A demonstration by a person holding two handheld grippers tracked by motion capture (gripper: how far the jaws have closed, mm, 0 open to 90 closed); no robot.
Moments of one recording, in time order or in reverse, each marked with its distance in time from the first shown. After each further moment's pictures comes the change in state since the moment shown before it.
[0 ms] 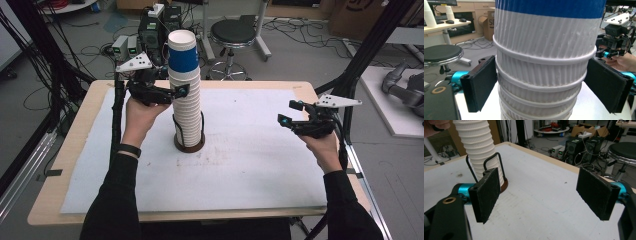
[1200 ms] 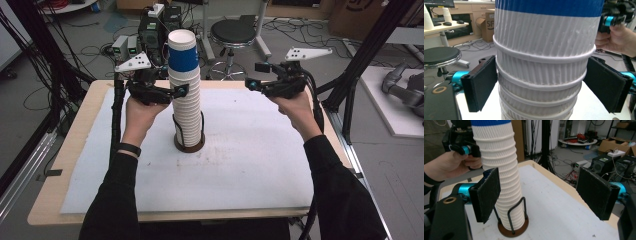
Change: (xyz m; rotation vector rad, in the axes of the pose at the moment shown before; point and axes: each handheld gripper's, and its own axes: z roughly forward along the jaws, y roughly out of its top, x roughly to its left) left arm 0.004 -0.001 0.000 -0.010 -0.019 0.007; right arm 0.030 0.119 0.069 -0.039 0.199 -0.087
